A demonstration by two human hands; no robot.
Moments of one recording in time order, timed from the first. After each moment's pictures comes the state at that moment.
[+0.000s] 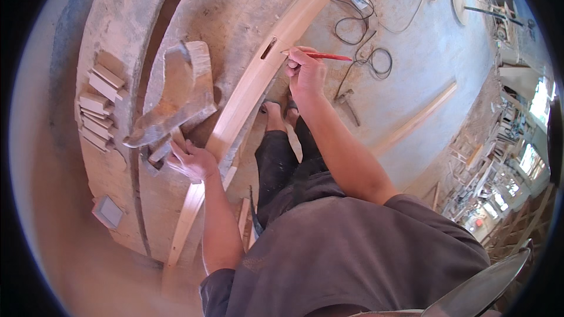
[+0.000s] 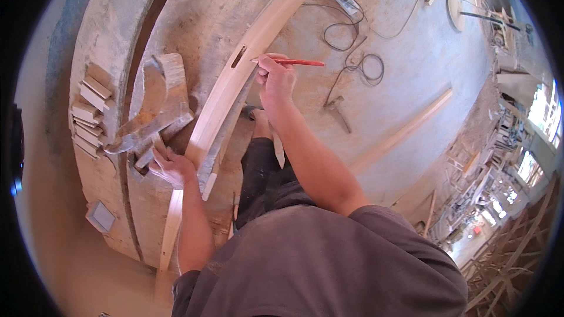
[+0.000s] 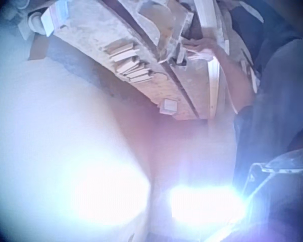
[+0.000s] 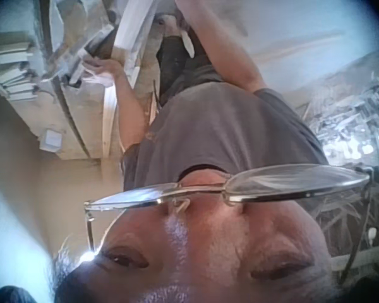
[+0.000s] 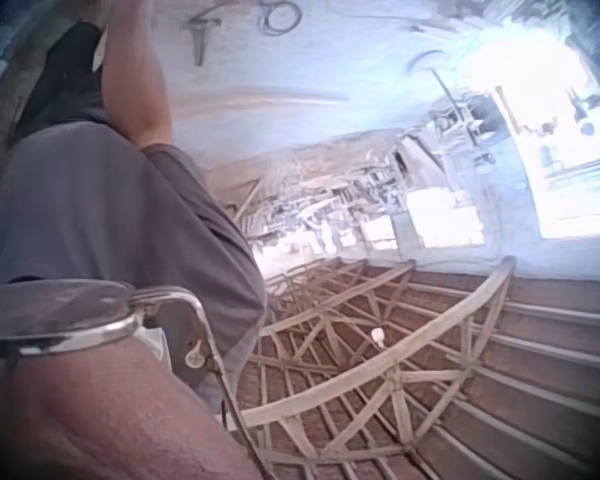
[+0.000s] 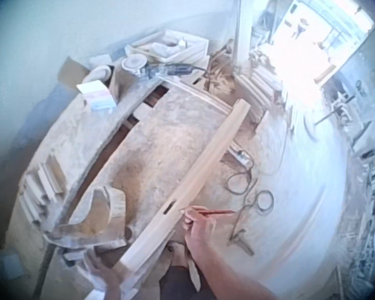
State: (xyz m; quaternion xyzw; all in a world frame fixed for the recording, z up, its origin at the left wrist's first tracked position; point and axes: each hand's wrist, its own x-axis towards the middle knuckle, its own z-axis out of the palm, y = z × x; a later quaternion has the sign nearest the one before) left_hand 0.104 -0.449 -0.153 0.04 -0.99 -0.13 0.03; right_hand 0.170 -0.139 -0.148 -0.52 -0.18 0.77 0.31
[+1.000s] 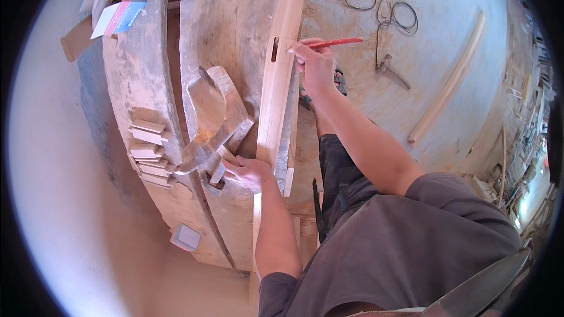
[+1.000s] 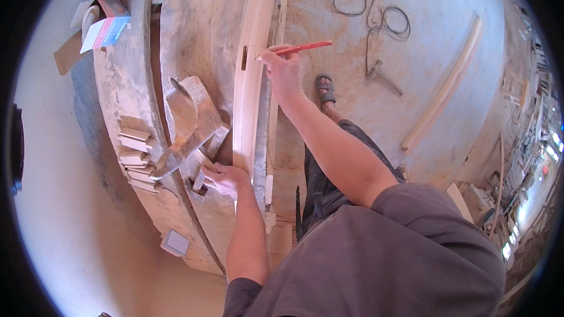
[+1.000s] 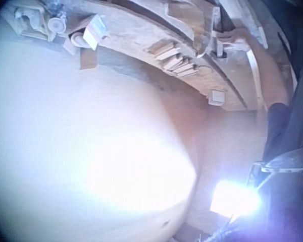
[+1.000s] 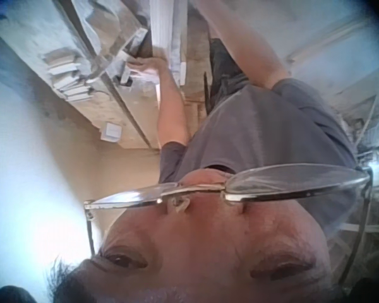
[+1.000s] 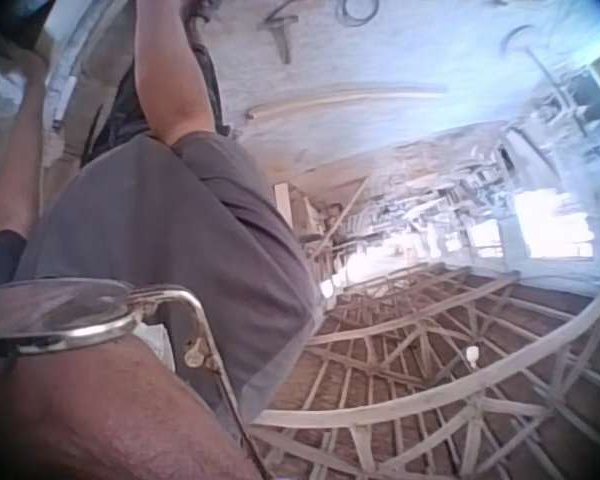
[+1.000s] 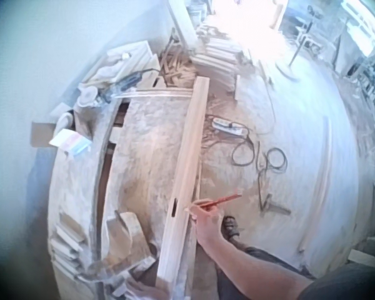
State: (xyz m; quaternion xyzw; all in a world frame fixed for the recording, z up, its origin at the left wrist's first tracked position) left_hand 0.104 -0.427 -0.134 0.08 -0.99 -0.10 -0.05; right_hand 0.160 -0.166 -0.162 -0.52 -0.16 0.74 0.40
